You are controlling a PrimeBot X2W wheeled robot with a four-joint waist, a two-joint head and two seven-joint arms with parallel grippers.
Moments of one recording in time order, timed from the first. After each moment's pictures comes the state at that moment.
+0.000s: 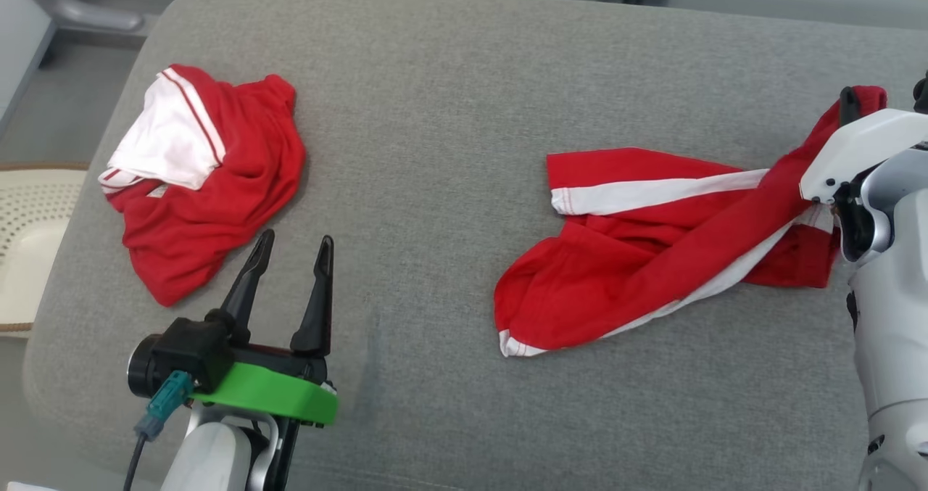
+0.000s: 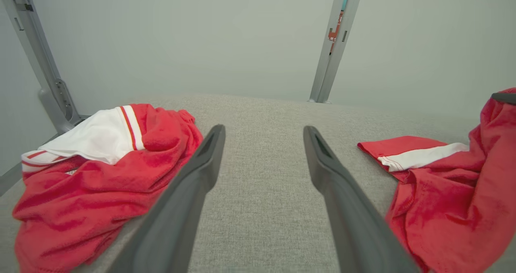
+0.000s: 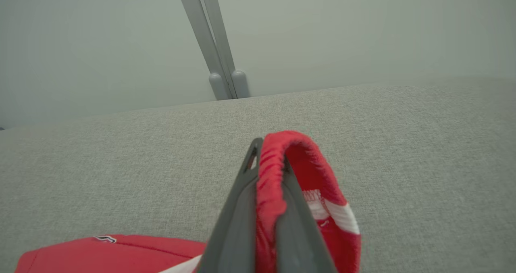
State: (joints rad) left arm -0.18 0.12 -0.22 0.16 -0.32 -0.12 -0.26; right arm -0.76 -0.17 -0.30 0.76 0.07 0.13 0.09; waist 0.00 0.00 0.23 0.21
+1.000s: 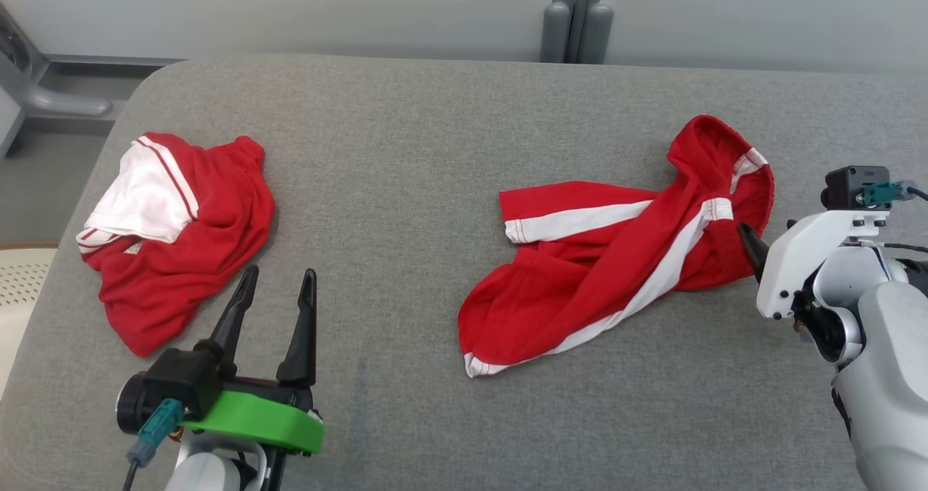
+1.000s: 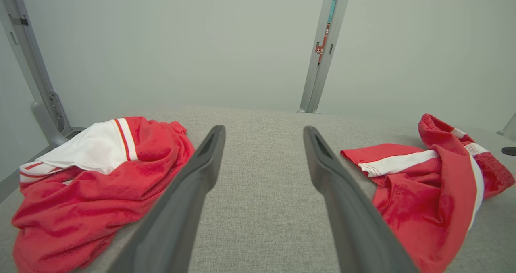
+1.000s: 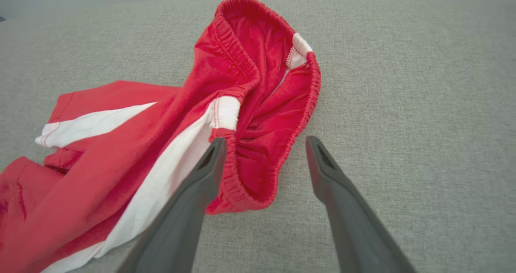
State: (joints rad) left arm -0.11 0.13 -0.18 0.18 -0.31 -0.13 -0.26; right arm -0.47 -0.25 0.00 0.53 0.31 0.13 0.40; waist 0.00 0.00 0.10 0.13
